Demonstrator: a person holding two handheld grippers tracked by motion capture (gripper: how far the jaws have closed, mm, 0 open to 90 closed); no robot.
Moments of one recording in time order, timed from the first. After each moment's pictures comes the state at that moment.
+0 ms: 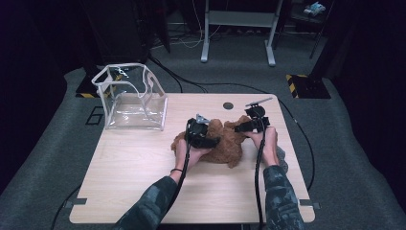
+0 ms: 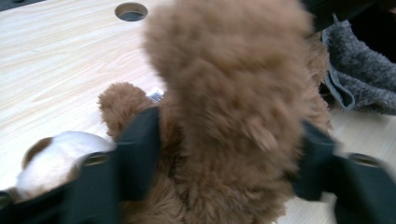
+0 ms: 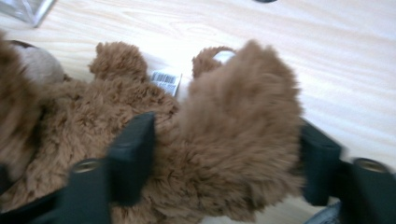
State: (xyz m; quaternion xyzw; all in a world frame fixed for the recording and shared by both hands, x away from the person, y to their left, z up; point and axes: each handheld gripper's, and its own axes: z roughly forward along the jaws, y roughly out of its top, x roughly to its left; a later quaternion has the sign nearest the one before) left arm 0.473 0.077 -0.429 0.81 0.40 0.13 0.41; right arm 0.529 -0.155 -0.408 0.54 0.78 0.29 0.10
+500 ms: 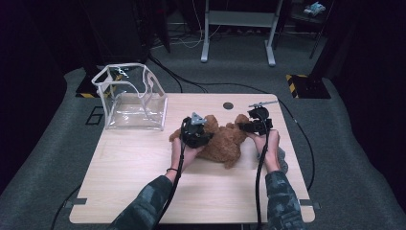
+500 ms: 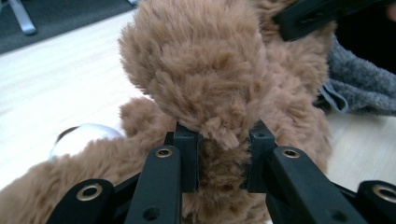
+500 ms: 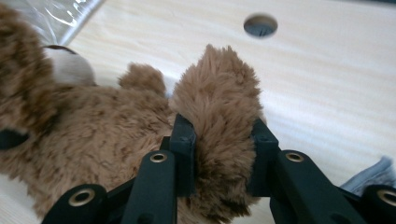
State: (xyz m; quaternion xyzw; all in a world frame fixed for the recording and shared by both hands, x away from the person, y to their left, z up) left arm 0.468 0.094 -0.413 0.80 0.38 0.16 0.44; right arm 0.503 -0.154 -0.392 0.53 0.76 0.34 0.15
